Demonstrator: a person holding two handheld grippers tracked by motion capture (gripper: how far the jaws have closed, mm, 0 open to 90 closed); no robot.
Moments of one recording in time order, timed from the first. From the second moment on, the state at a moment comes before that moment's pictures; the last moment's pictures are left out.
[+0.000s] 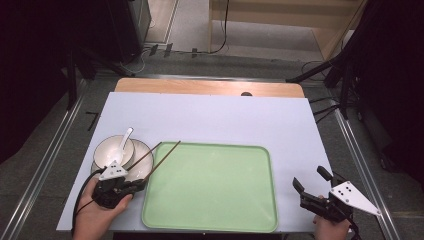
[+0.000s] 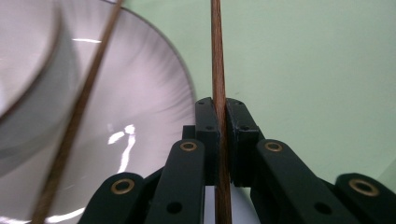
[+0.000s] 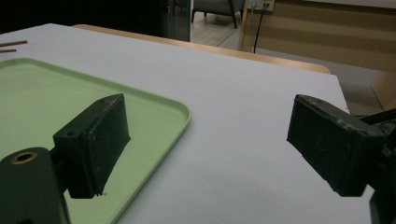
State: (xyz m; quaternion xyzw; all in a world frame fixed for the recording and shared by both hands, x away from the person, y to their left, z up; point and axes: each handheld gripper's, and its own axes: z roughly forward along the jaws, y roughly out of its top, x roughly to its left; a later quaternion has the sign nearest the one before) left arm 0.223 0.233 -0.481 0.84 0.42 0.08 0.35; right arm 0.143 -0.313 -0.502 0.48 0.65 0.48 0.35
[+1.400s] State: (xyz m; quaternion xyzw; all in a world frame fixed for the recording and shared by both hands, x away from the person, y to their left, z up) left arm 0.221 0.152 -0.503 0.83 0.41 0.09 0.38; right arm 0.144 -0.315 -0.503 0.48 0.64 0.48 0.34
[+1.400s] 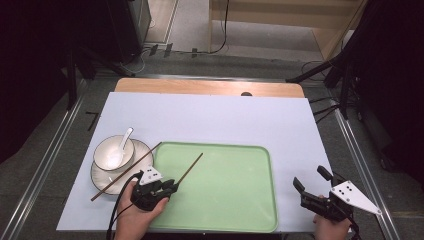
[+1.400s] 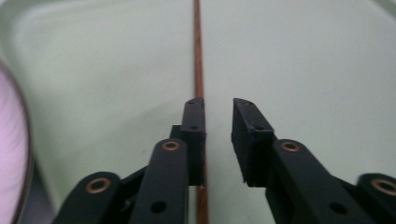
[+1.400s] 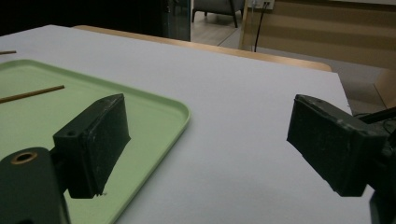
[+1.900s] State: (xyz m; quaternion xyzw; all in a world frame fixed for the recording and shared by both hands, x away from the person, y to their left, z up) left arm 0.240 0.130 -0.517 0.83 0.44 0.11 0.33; right arm 0.145 -0.318 -0.505 0.48 0.64 0.49 0.33
